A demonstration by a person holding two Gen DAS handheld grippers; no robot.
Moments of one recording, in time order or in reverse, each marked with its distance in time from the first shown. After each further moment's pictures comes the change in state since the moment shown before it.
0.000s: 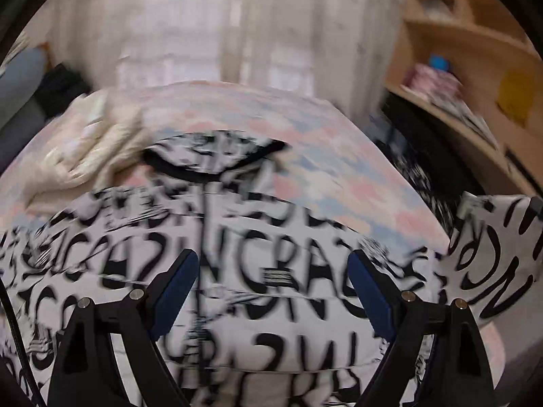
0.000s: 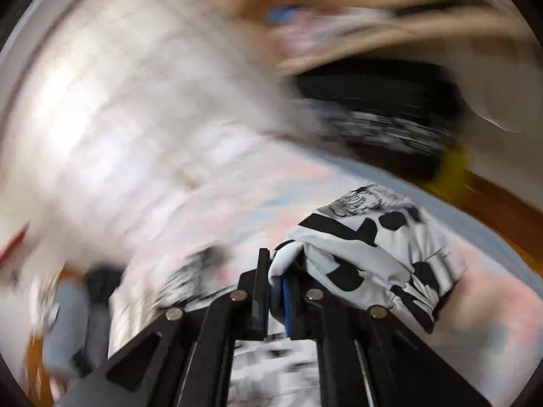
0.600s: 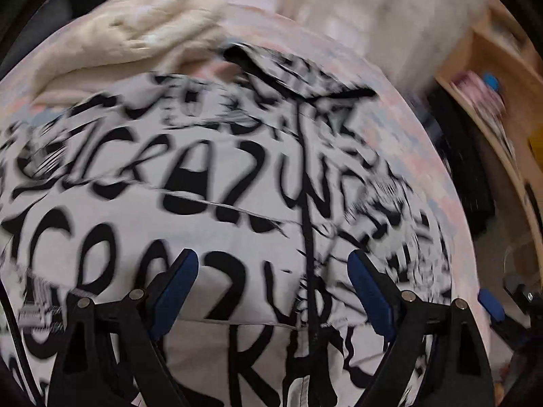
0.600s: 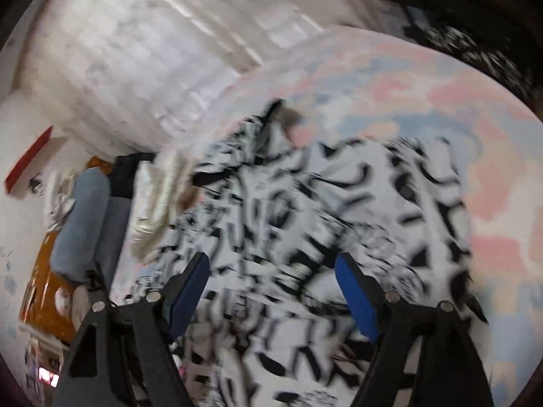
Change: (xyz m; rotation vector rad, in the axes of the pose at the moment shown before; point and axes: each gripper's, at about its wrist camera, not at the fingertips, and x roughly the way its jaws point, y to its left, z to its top) left arm 0.050 0.134 -0.056 -0.149 0.274 -0.054; right arm 0.099 0.053 -0.137 -0.071 0.399 0.085
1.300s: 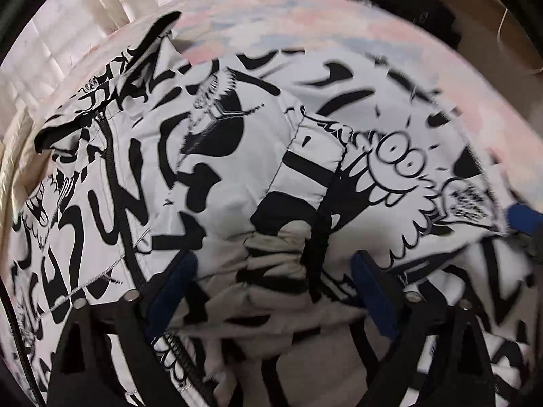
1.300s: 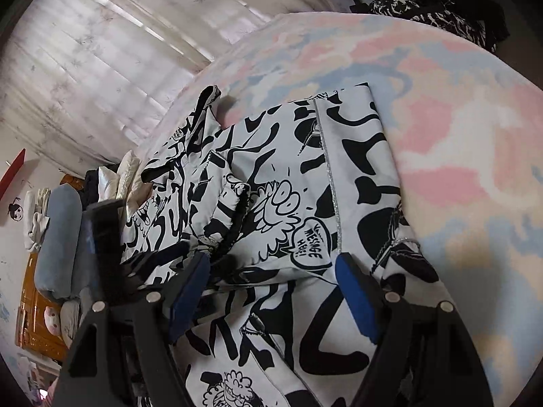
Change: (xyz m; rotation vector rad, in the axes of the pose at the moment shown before) left arm 0.105 -0.176 -0.049 0.711 0.210 0.137; right arm 0.000 -0.078 -0.045 0.108 0.003 -0.077
